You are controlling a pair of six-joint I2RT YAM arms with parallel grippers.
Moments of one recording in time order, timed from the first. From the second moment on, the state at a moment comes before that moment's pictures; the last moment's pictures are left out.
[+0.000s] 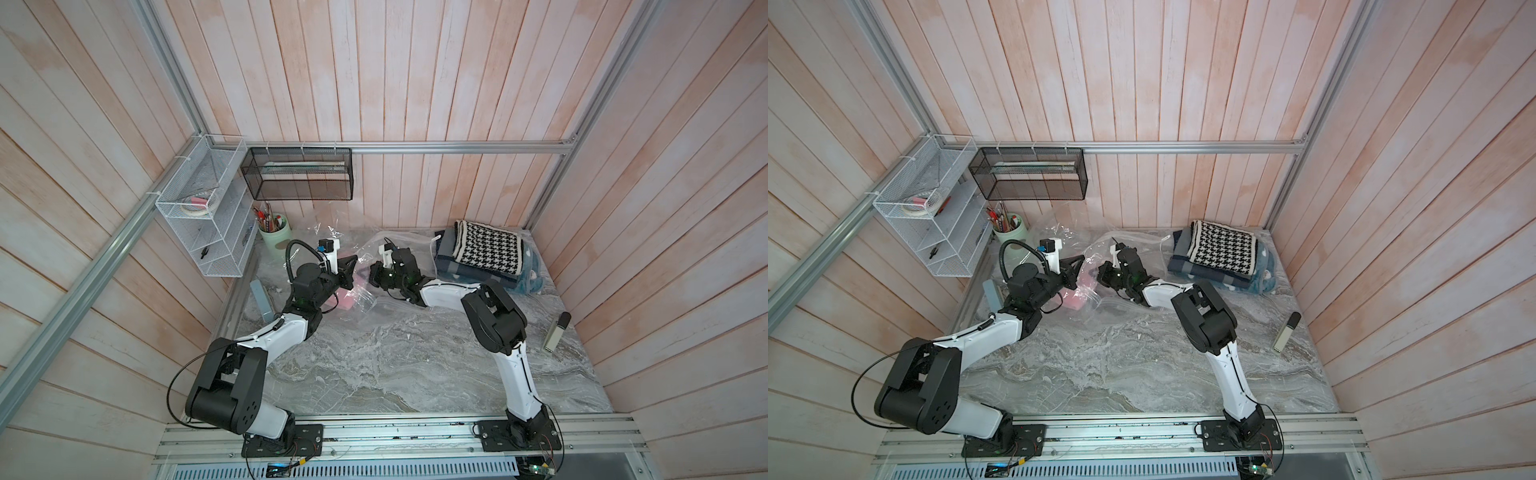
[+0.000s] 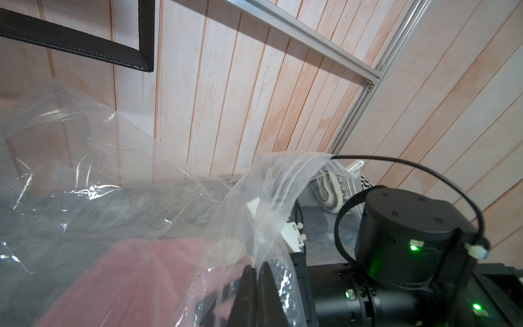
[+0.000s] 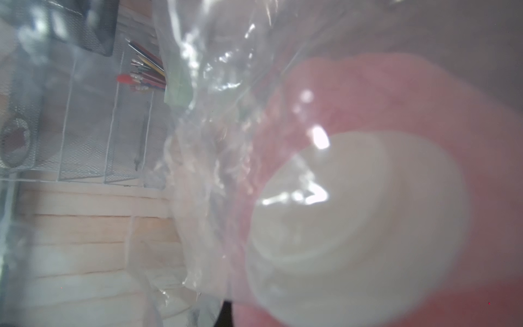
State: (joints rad) left arm -0.29 1.49 0.74 0.67 0.31 -0.27; right arm 0.68 2.22 1.45 0.42 -0.44 1.07
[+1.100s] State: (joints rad) left arm -0.28 1.50 0.66 0.70 0.27 -0.28; right arm 0.65 1.96 1.35 0.31 -0.50 1.02
